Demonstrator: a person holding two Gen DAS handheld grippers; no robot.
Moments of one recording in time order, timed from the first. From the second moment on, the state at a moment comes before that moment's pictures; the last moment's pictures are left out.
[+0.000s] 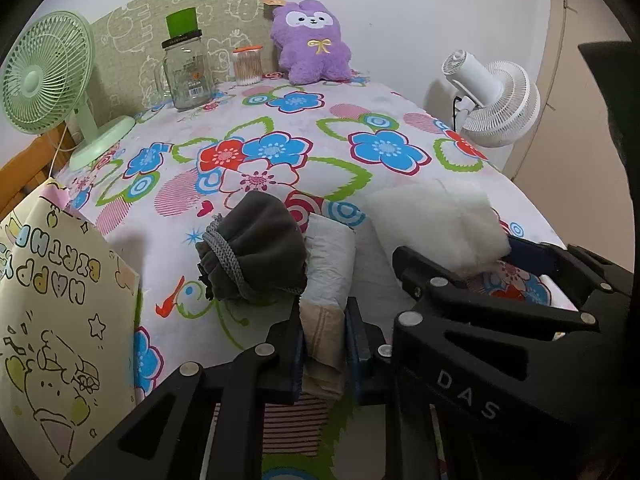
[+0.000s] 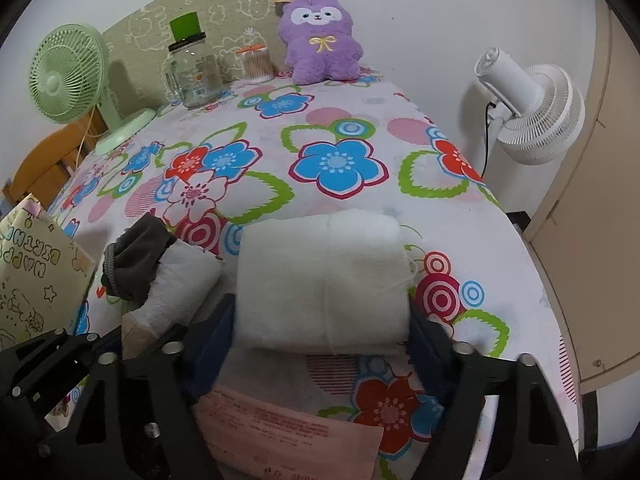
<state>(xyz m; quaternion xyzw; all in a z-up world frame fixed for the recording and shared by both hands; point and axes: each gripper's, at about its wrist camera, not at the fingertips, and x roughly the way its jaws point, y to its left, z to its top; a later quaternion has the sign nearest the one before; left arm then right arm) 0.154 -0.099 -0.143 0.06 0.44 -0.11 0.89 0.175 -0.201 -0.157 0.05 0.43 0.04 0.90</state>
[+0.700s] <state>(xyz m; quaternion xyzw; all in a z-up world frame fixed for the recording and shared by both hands) 0.121 -0.100 -0.125 0.07 0.41 -0.11 0.90 0.141 -0.195 -0.136 0.04 0.41 0.05 0.91</state>
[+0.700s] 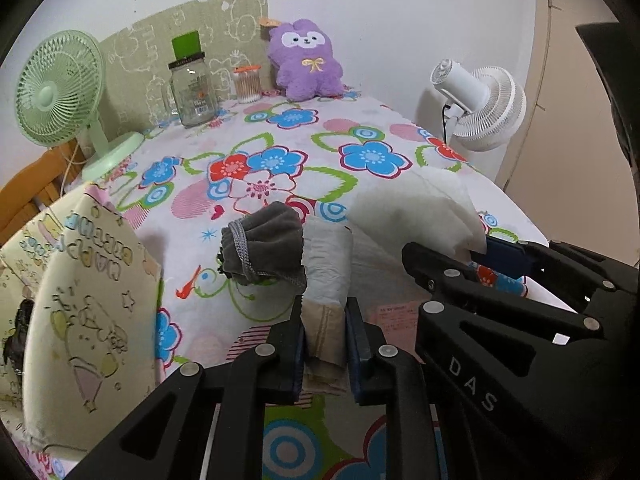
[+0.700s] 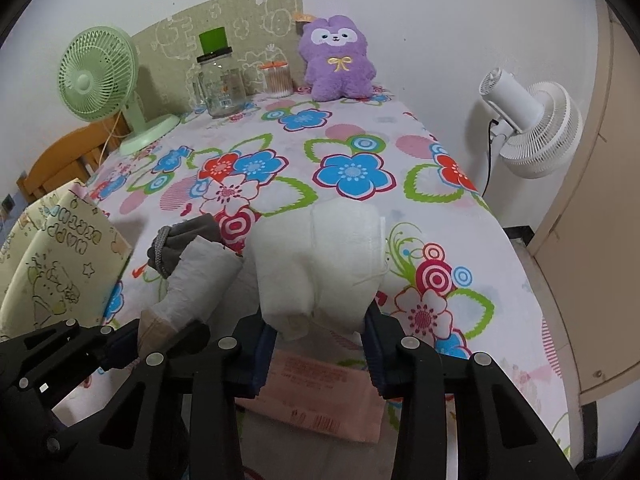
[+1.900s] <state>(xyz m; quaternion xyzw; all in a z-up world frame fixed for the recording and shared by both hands) 0.087 -0.091 -0.052 0.07 0.34 -0.10 0.93 0.098 -0.187 -0.052 0.05 0.33 0.06 0.94</state>
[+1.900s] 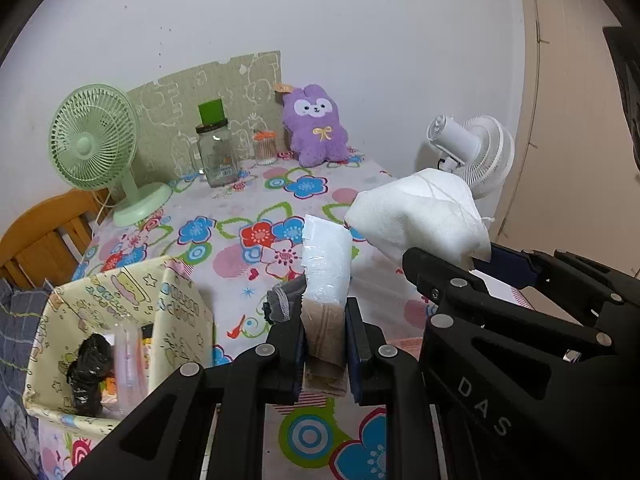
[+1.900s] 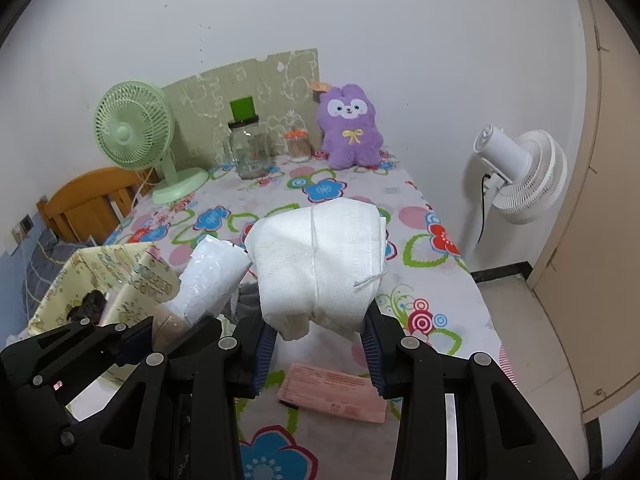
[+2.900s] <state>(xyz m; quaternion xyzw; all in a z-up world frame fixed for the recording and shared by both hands) 0.061 -0.051 -0.012 0.06 0.31 -0.09 0.94 0.072 -0.140 -0.001 0.02 0.30 0.10 0.95</state>
